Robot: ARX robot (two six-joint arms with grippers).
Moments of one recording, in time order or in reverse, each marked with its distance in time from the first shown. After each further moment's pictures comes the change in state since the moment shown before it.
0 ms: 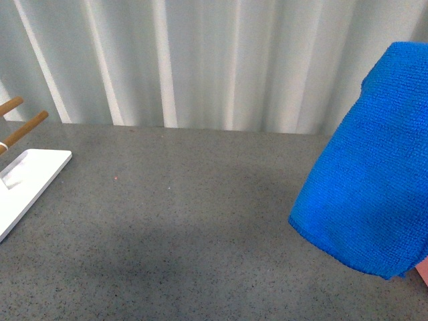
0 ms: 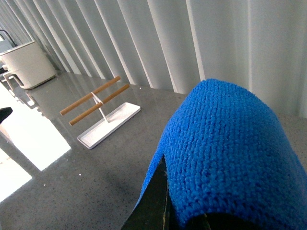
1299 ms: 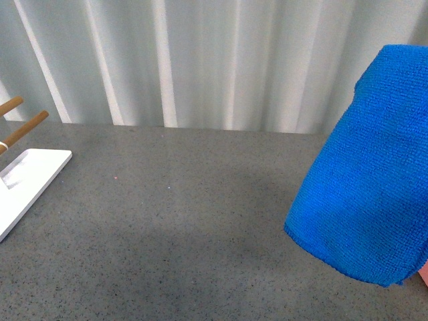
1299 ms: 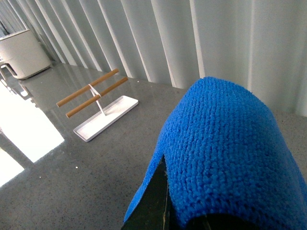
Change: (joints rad) left arm -0.114 -0.674 -0.002 -0.621 -0.108 -0.006; right arm 0.035 -0.059 0.000 -0.106 0.052 -0.065
